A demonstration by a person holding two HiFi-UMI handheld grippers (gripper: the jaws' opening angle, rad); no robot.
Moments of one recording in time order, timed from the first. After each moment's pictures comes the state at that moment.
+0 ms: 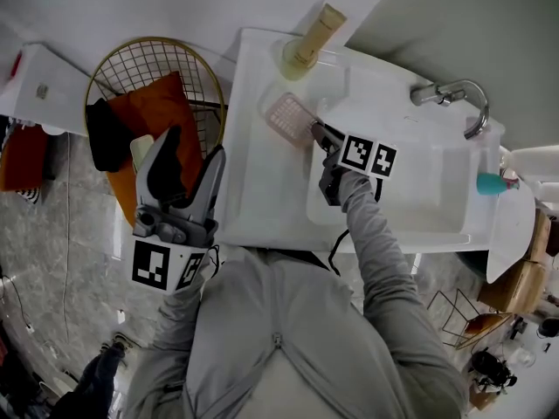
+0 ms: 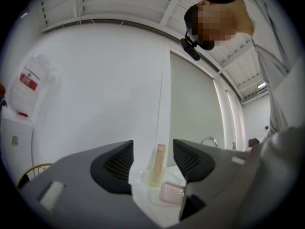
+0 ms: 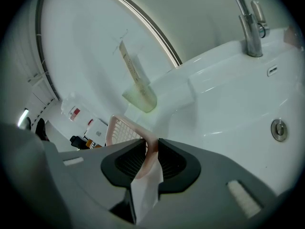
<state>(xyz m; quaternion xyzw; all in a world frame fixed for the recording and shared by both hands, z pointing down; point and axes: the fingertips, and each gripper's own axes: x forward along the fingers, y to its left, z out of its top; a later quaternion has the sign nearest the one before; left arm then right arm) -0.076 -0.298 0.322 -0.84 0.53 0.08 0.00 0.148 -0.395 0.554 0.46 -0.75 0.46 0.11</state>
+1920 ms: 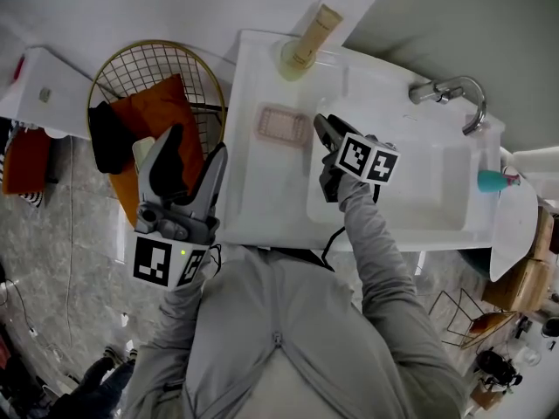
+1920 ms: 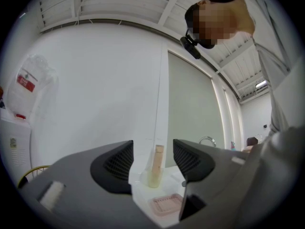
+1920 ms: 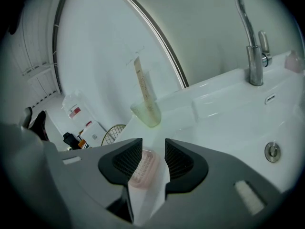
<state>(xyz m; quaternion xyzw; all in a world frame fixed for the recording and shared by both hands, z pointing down) -0.072 -0.296 0.319 -0.85 0.53 0.08 0.01 0.152 -0.404 0.521 0.50 -0.78 0.37 0.09</state>
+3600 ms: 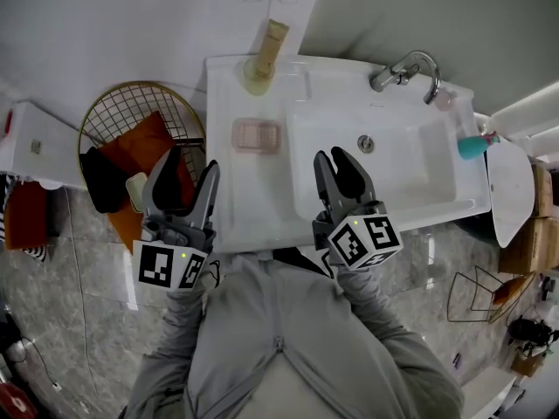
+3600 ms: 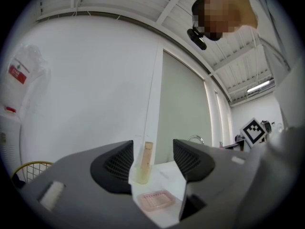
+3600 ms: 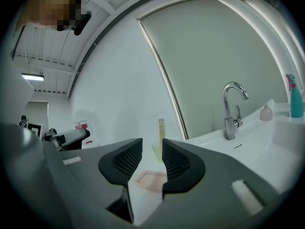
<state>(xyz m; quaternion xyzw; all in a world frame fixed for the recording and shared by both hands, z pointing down) -0.050 -0.280 0.326 -0.88 0.48 0.08 0.00 0.173 -0.275 0.364 0.58 -0.80 0.14 -0.06</state>
